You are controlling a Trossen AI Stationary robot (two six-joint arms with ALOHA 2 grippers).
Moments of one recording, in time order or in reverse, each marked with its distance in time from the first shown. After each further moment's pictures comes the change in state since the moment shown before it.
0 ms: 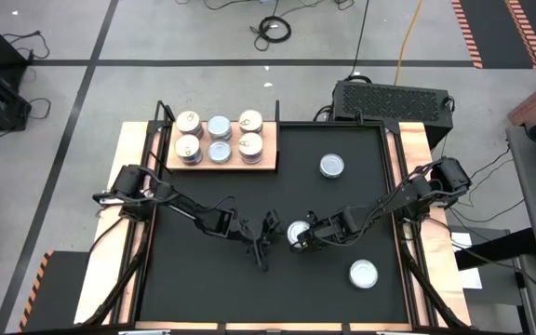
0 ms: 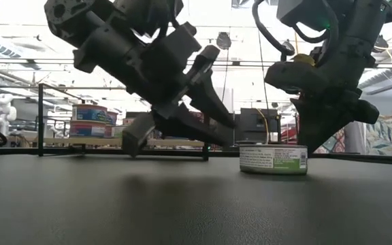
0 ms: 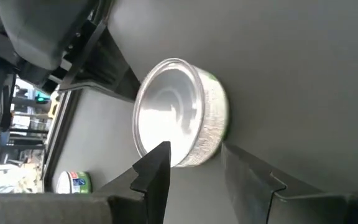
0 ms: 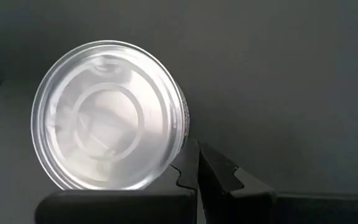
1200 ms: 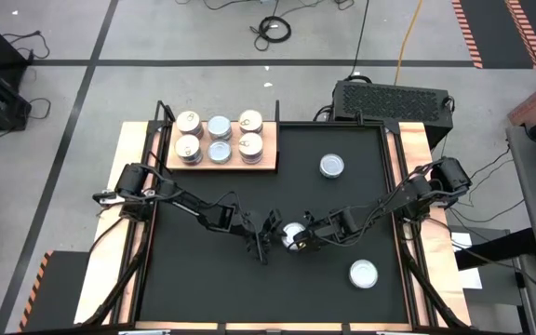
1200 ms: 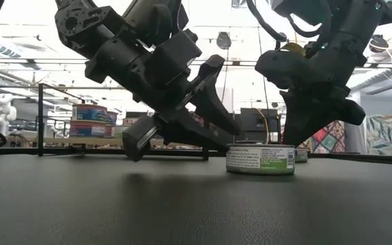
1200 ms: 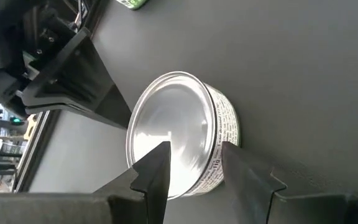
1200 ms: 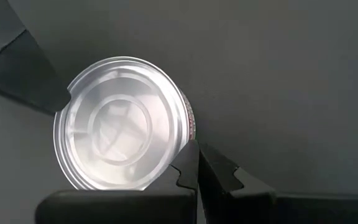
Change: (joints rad) left arm 0.048 0.021 -0.006 0.035 0.172 0.003; right arm -0.002 0.000 -0.001 0.104 0.029 -0.054
